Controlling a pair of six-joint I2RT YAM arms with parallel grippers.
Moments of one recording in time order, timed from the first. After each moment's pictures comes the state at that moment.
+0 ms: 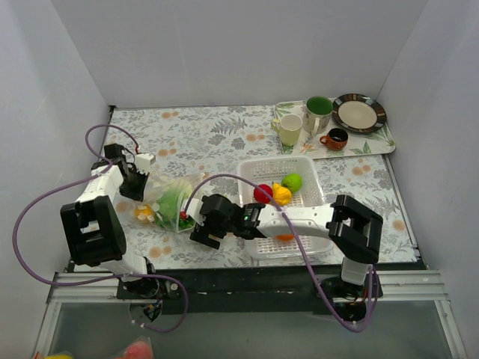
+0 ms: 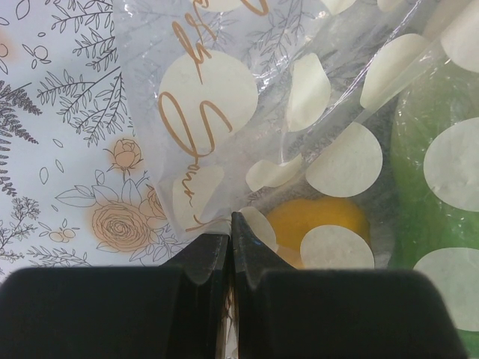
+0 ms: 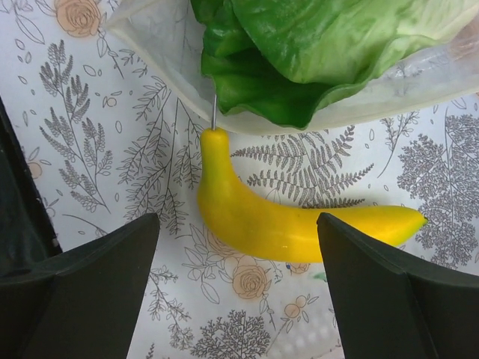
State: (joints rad) left arm 0.24 1.53 0.99 -0.71 0.20 0.57; right arm 1.28 1.75 1.17 -0.16 0.06 -0.16
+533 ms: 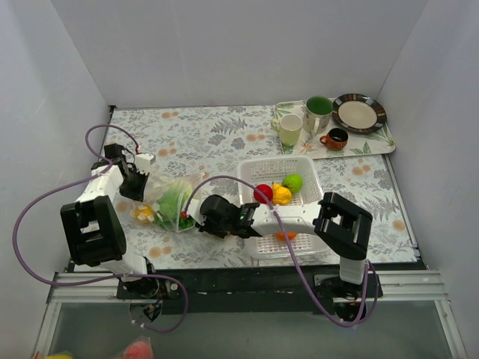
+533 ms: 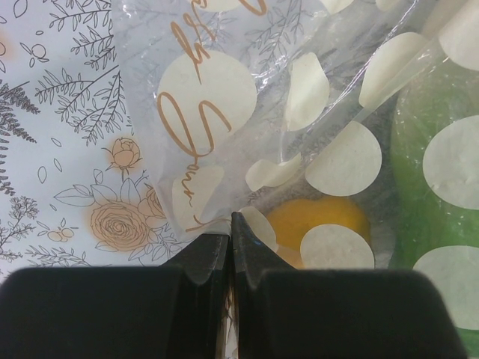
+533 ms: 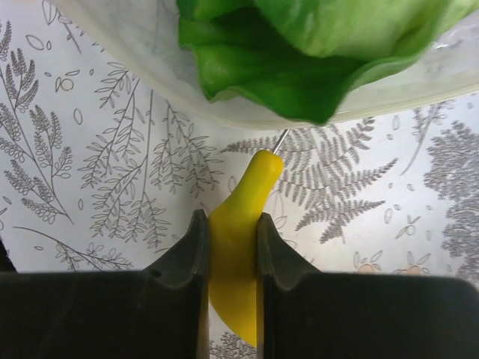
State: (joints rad) left arm 0.24 1.53 0.99 -0.71 0.20 0.57; right arm 1.25 1.86 1.17 -0.13 0.06 -0.16
